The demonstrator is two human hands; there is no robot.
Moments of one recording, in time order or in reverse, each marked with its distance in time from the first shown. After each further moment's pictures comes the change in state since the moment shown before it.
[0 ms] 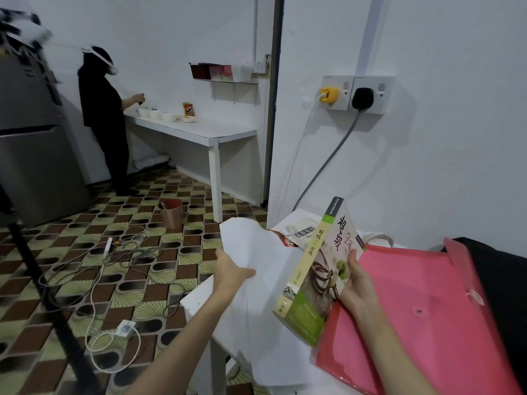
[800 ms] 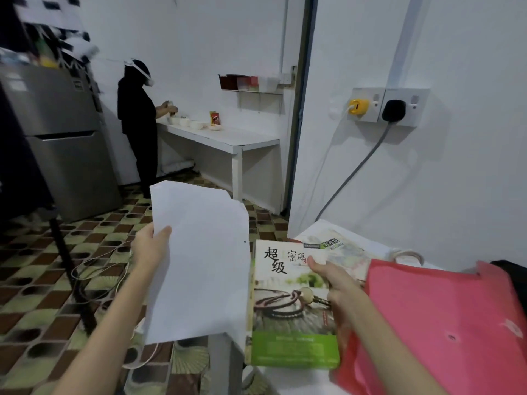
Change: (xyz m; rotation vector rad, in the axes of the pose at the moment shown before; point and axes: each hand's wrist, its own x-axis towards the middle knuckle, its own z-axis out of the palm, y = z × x) left_hand 0.050 -0.025 -0.168 -0.219 0.401 0.212; right_hand 0.061 0.049 0.022 -0.737 0.428 0.194
